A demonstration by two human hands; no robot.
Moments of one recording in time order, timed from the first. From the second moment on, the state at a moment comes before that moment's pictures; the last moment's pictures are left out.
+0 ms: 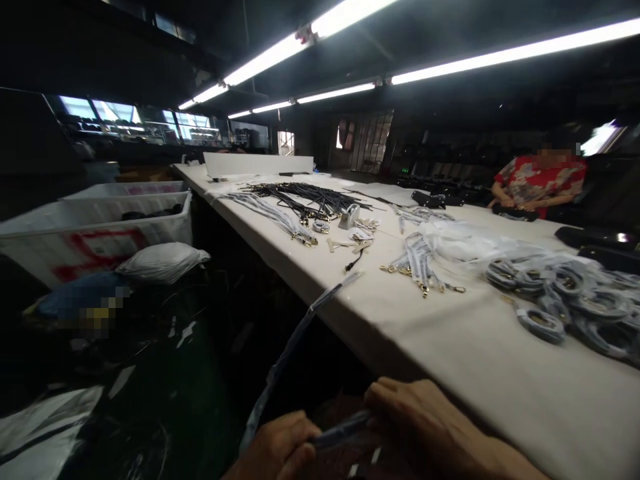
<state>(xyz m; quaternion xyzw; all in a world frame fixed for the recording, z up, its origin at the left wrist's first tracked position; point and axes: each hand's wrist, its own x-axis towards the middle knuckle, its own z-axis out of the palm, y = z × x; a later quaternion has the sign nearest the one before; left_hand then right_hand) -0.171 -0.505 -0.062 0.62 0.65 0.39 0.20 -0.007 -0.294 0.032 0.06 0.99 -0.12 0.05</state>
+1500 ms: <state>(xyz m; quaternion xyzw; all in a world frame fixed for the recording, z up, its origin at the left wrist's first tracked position) -0.166 -0.335 -0.016 0.81 0.48 0.33 -0.07 0.017 -0.224 0.088 0.24 0.83 -0.49 0.08</state>
